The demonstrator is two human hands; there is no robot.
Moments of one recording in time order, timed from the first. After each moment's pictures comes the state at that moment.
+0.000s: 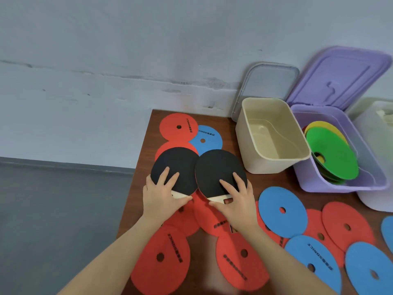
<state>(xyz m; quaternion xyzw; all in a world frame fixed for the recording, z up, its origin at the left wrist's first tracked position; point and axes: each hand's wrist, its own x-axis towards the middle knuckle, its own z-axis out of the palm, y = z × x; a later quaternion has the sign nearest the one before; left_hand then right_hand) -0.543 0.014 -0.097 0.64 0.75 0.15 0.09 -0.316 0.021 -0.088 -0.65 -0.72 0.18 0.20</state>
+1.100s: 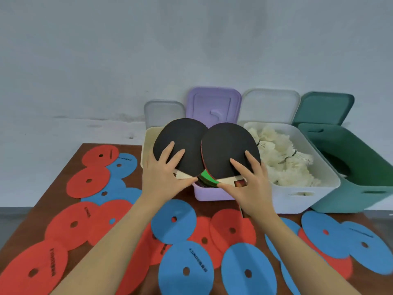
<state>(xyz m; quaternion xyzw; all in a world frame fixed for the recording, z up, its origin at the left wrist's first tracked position) -0.202 0.043 0.048 0.71 0.60 0.35 -0.10 0.036 0.031 0.042 -0.56 -0.71 0.01 0.42</state>
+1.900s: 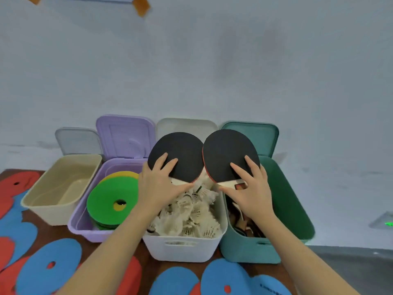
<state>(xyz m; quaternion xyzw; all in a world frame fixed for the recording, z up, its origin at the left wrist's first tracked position) 0.139 0.152 0.099 0.66 0.70 0.29 -0.03 0.382 0.160 0.091 -0.58 -0.71 0.04 0.39</state>
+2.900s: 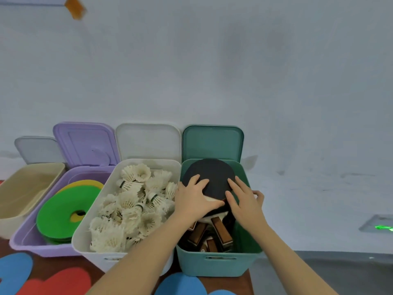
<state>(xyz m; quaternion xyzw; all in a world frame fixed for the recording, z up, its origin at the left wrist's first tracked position) 0.354 0.201 0.072 0.69 0.69 0.18 0.15 0.519 0.203 0.047 -0.63 -0.73 0.08 0.24</state>
